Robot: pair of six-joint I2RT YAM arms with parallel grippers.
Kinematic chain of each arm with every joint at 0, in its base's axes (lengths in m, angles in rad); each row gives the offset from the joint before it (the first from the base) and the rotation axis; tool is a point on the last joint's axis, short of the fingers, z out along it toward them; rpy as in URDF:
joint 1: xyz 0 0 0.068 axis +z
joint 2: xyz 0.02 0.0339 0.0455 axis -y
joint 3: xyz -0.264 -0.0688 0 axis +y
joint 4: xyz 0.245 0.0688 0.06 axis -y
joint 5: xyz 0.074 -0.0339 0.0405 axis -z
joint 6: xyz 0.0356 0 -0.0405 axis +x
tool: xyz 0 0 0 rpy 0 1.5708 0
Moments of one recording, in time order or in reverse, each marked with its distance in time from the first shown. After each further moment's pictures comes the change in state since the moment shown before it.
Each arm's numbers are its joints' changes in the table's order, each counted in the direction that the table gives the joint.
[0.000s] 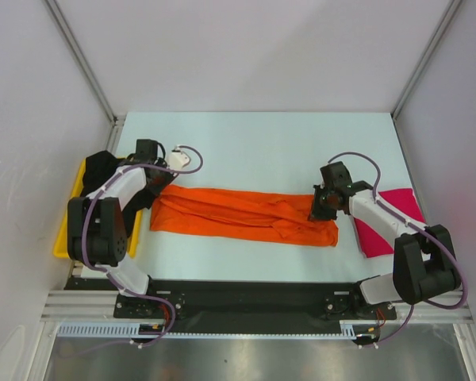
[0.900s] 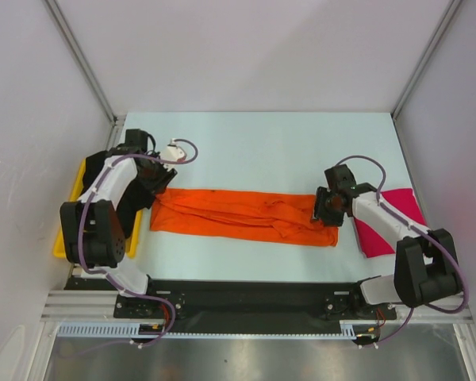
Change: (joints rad) left arm 0.063 0.017 -0.161 -0.318 0.166 0.127; right arm -0.022 0.005 0.029 -0.026 0.066 0.017
